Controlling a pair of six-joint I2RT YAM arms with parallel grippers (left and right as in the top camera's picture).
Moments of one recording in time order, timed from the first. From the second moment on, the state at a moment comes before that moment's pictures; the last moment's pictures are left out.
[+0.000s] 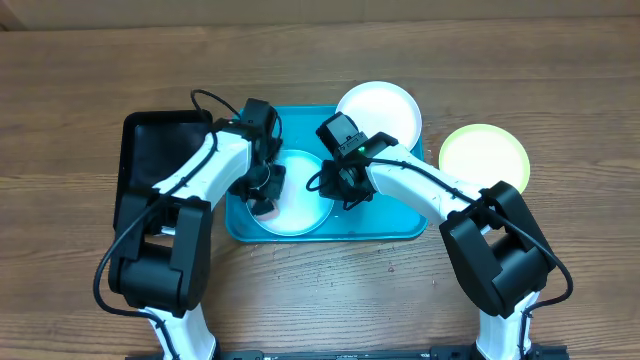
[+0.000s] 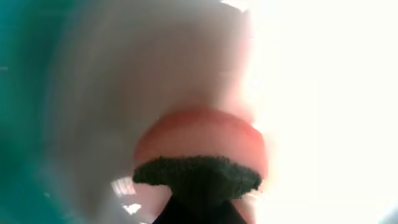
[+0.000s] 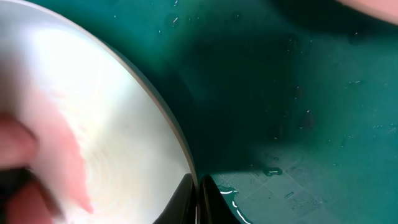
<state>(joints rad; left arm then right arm) -0.26 1.95 1.27 -0.87 0.08 -0.02 0.62 2.02 1.37 -0.67 -0.12 0.75</state>
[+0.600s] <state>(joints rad) -0.28 1.95 1.25 -0.65 -0.11 -0.20 0.62 2.02 1.37 -0.68 -0.14 0.75</state>
